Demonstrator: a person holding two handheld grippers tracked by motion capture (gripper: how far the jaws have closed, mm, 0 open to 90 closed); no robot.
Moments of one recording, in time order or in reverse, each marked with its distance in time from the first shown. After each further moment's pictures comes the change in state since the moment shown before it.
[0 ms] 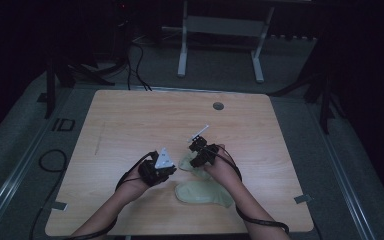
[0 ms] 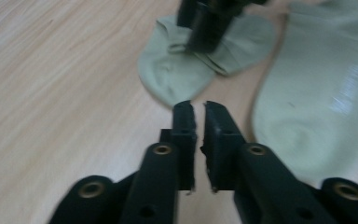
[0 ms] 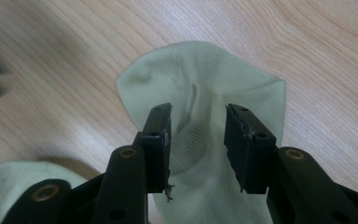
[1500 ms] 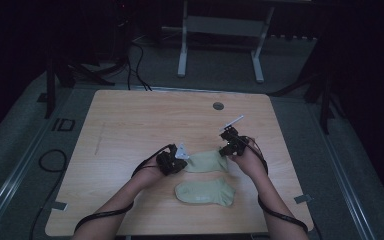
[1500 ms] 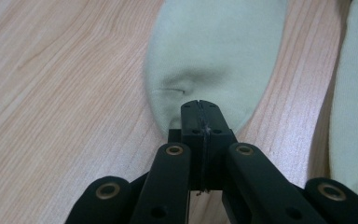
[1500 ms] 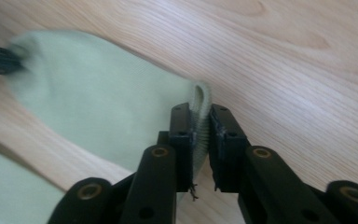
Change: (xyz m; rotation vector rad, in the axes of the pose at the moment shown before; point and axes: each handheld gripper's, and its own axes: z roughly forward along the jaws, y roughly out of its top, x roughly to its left) left arm 0.015 0.018 0.063 0.102 -0.076 0.087; right arm -0.086 -0.036 -0.029 0.003 -0.029 0.182
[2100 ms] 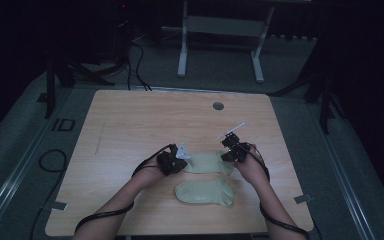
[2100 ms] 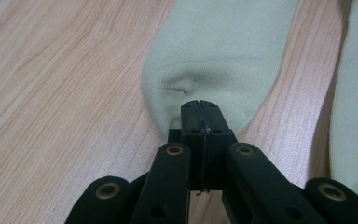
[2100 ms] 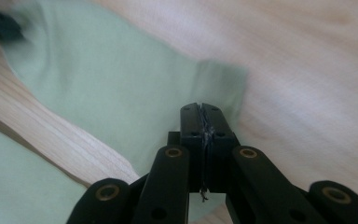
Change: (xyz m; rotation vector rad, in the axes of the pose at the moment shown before) left arm 0.001 0.001 0.000 0.012 -0.001 0.001; right arm 0.007 -0.020 0.005 -0.008 0.000 -0.032
